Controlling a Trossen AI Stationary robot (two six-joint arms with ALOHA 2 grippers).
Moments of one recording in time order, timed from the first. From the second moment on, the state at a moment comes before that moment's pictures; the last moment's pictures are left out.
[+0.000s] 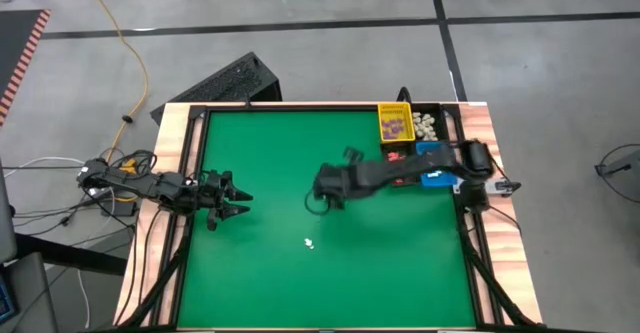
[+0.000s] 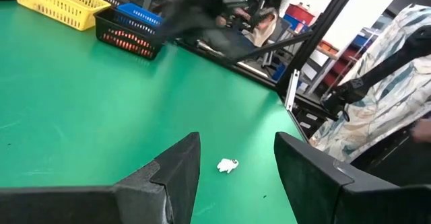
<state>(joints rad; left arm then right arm) -0.24 0.06 0.01 0.05 -0.15 -0.48 0.10 1.86 1.48 -0.79 0.58 0.30</state>
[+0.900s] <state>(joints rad) -0.24 0.06 0.01 0.05 -0.15 -0.42 0.48 2.11 1.48 -0.29 0.79 0.60</state>
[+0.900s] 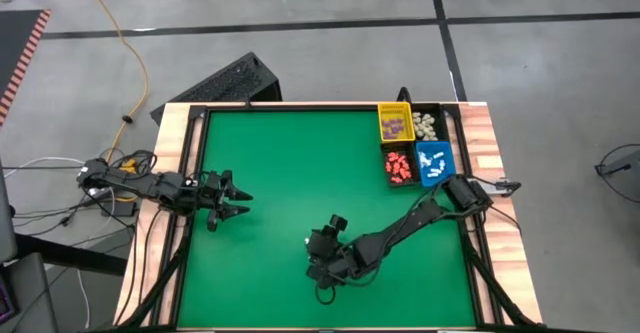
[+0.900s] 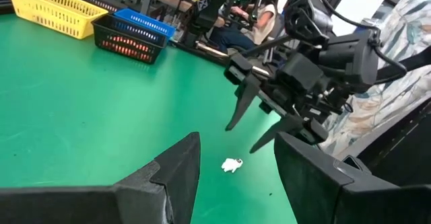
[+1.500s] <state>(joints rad) -0.24 0.07 0.01 0.05 -0.15 -0.44 0.48 2.23 1.48 -0.18 0.80 0.76</state>
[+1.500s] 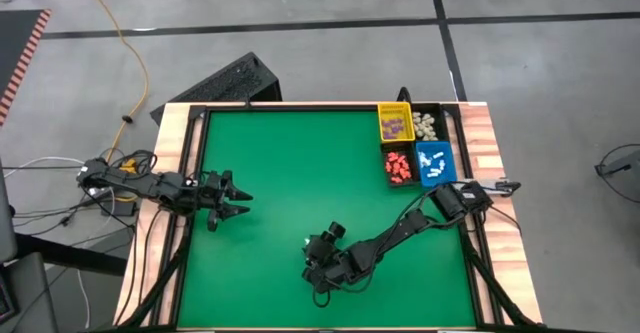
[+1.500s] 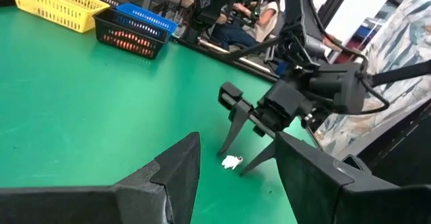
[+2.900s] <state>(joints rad) -0.24 0.09 0.01 0.05 -0.17 -0.53 0.36 1.95 1.44 -0.46 0.81 0.78</state>
